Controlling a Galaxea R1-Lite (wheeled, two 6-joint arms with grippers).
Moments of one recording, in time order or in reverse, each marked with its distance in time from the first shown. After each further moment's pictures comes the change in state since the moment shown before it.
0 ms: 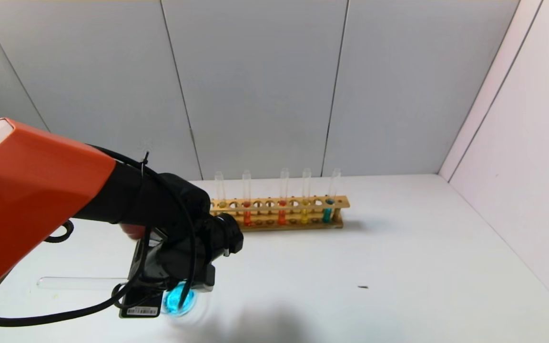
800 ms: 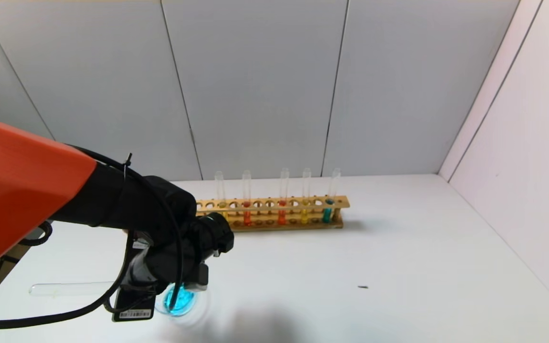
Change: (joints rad) left arm 0.029 -0.043 0.076 -0.076 -0.007 -0.001; right arm 0.000 0.000 0.000 0.000 0.000 0.000
